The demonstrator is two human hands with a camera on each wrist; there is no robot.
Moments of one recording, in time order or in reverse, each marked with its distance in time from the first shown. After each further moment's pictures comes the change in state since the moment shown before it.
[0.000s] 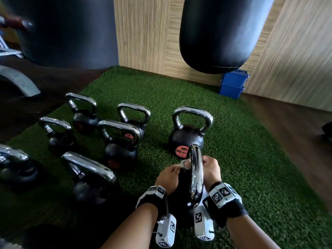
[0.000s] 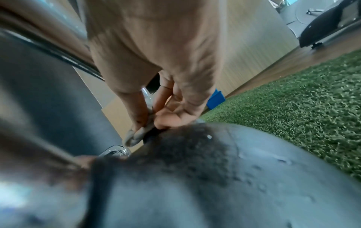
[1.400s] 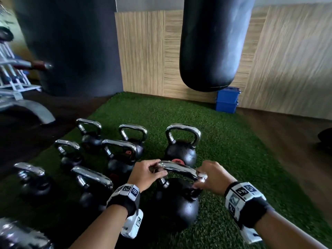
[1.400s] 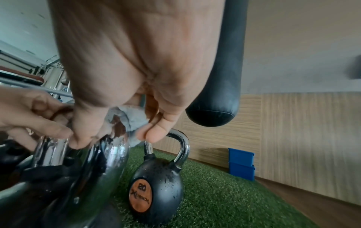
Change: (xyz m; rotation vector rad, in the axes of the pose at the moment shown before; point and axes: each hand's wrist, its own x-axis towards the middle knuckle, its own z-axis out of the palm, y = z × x) left_hand -0.049 0.045 -0.084 0.134 0.244 0.398; right_hand -0.020 -0.007 -0.111 -0.535 -0.281 -0.588
